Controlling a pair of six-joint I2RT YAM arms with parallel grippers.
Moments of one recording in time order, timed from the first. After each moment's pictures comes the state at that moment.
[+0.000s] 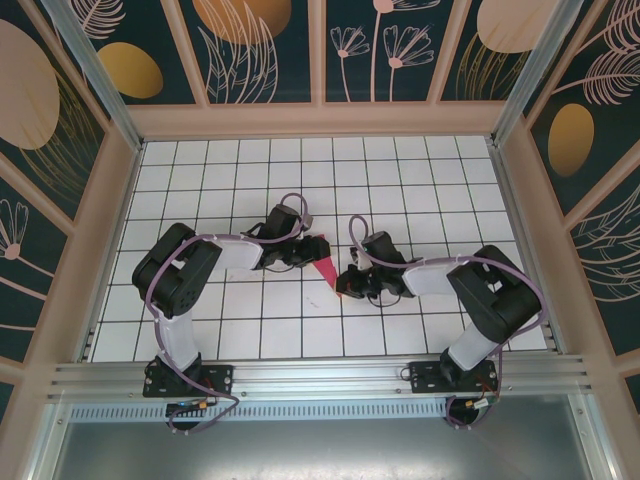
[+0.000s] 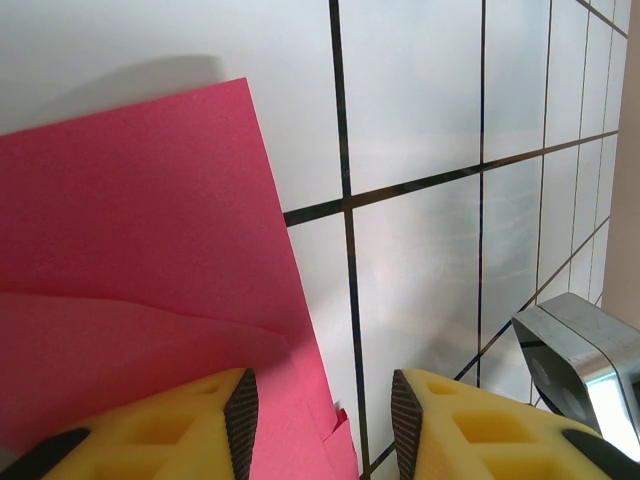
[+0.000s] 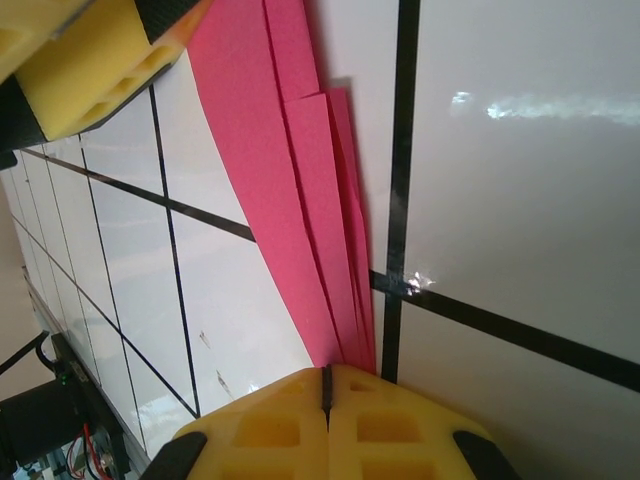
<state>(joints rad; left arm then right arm) -0.60 1.89 0.91 0.17 0.51 -0.84 0.65 1.61 0.56 0.12 -0.55 0.81</state>
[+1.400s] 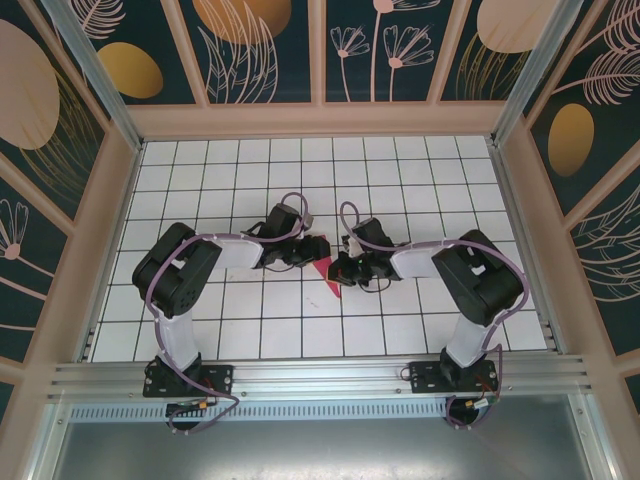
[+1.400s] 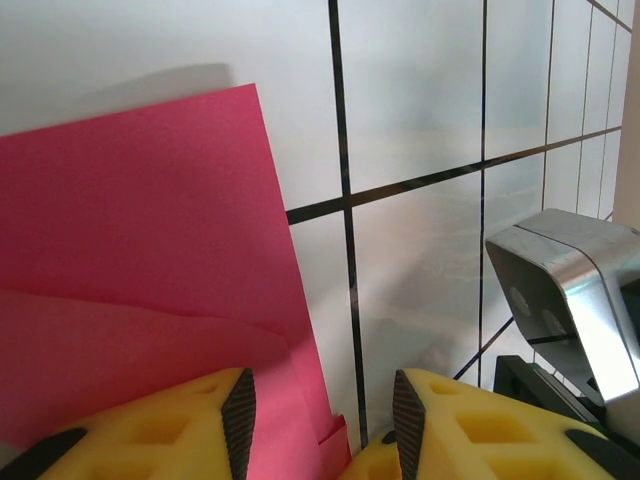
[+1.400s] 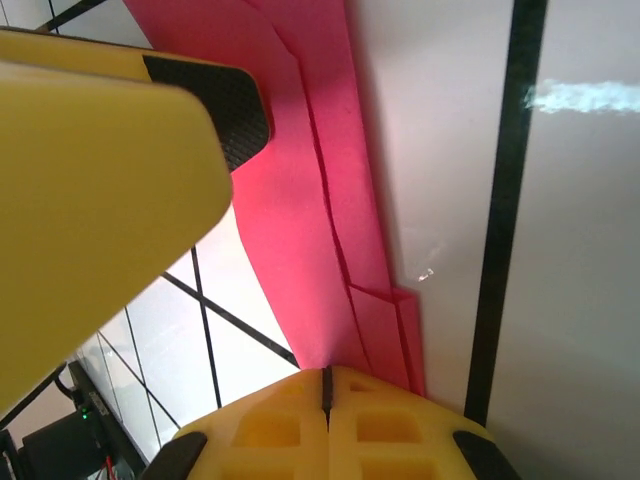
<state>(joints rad) -0.60 1.90 0.92 0.14 0.51 -0.83 0.63 1.76 0.74 0.06 -0.57 0.80</state>
